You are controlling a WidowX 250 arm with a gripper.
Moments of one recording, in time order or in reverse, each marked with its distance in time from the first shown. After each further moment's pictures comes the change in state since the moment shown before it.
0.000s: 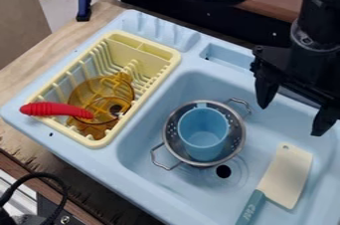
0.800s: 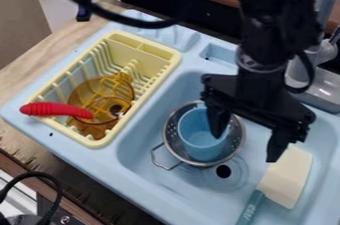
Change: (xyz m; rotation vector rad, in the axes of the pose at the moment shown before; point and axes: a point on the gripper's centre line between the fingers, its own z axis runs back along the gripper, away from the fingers) arm -0.050 0.027 -0.004 -0.032 0.133 0.146
